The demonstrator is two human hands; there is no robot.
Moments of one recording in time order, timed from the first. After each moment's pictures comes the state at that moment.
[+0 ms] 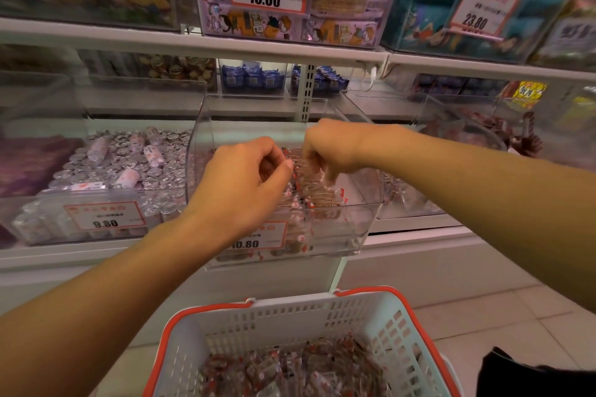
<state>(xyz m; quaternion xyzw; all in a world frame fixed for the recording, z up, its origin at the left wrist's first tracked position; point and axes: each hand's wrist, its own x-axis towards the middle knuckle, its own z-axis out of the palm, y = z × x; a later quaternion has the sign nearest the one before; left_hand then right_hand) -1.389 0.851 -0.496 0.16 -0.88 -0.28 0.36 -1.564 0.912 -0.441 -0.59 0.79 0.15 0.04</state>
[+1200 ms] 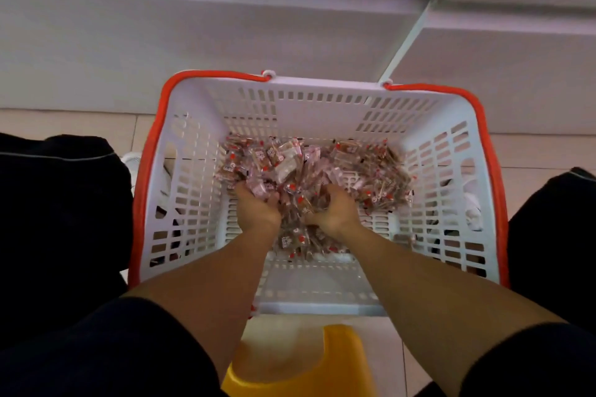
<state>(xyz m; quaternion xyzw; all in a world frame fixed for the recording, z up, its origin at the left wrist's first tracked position) -1.315 0.990 -0.925 0.71 -0.51 -0.48 0.11 -1.433 1.082 -0.908 -0.22 0.85 -0.22 0.42</state>
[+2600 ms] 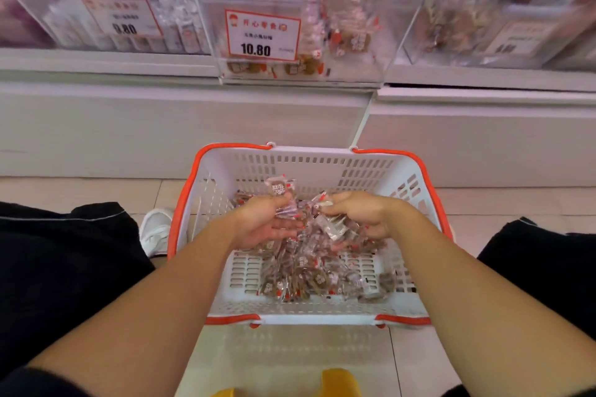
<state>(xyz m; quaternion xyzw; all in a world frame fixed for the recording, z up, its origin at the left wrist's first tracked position) -1.314 0.951 -0.761 0.40 -0.43 -0.81 -0.05 -1.488 1.080 -0.735 -0.17 0.68 -0.29 0.65</state>
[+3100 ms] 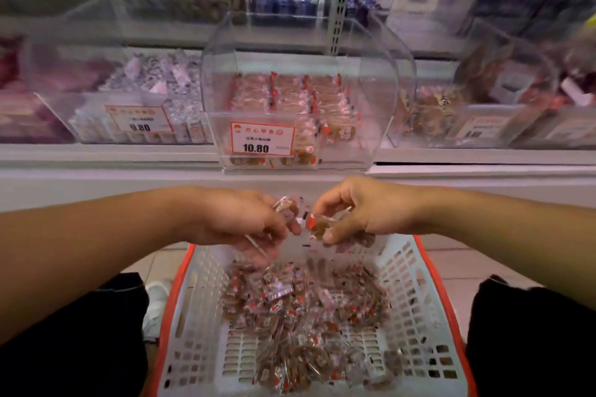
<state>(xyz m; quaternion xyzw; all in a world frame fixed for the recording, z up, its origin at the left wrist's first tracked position) -1.333 0.898 -0.586 0.30 -0.70 -0.63 -0.18 -1.507 1.043 -0.569 -0.48 0.68 -0.23 0.51</state>
